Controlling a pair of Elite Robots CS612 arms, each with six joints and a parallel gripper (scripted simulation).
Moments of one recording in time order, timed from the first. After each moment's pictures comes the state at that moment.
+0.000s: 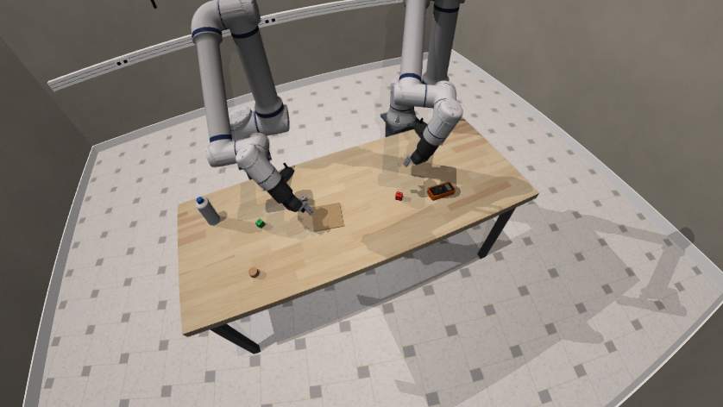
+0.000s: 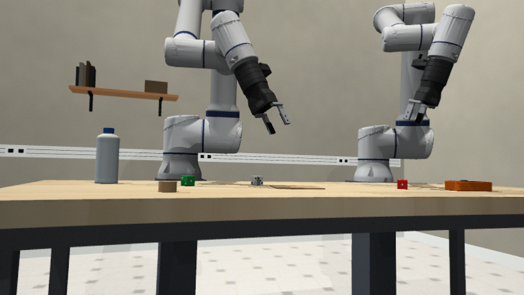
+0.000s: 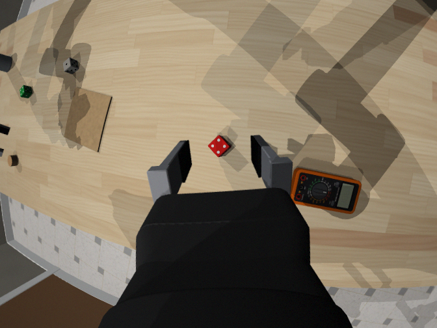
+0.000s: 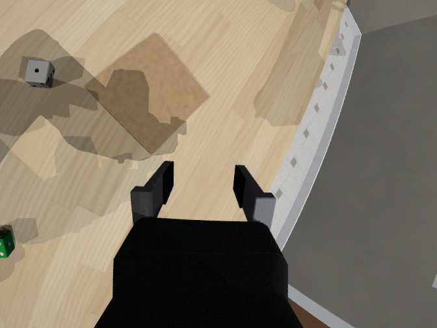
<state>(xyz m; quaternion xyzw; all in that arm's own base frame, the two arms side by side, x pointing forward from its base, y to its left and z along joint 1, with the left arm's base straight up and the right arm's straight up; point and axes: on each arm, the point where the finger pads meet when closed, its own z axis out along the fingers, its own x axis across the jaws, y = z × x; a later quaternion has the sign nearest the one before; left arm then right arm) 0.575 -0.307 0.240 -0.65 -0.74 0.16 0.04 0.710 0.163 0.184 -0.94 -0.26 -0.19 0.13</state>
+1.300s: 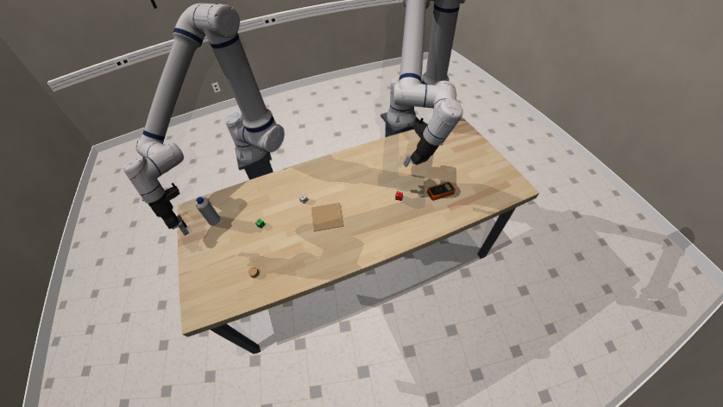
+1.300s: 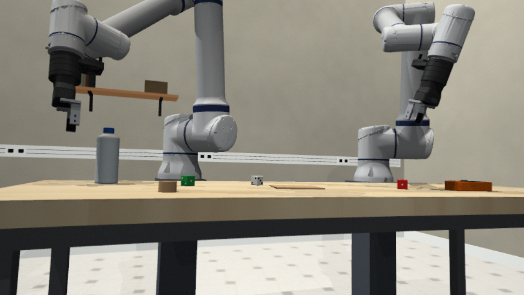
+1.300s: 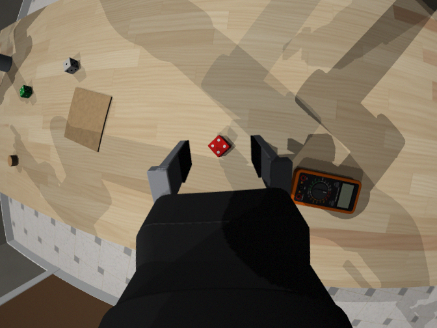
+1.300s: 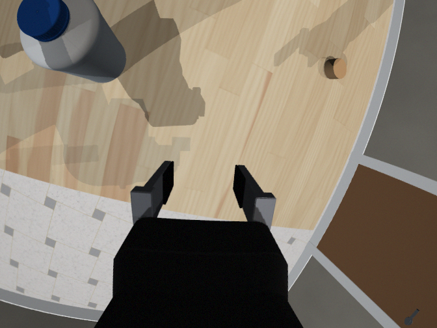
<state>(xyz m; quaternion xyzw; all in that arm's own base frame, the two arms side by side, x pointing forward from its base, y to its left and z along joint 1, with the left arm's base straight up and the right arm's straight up) 0.575 -0.307 0.240 -0.65 -0.74 0.16 0.04 0.559 -0.362 0.169 -0.98 -0.12 -0.12 -0.01</state>
